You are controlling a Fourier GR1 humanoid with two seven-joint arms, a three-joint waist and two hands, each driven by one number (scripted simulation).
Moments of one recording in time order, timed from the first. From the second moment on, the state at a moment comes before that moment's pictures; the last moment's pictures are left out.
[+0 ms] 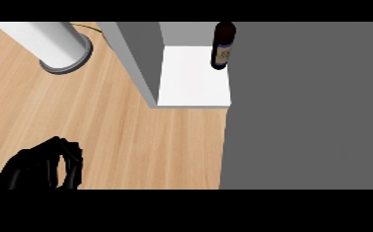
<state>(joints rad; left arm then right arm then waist) 0.22 0.60 -0.32 -1.92 0.57 0.18 -0.40 0.42 -0.42 0.13 -2.37 -0.42 0.52 0.14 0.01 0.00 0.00</state>
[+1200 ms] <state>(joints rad) 0.36 0.63 -0.12 -1.93 0.62 -0.05 -0.41 -0.34 -0.04 0.56 -2.26 -0.39 0.09 0.62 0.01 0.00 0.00</state>
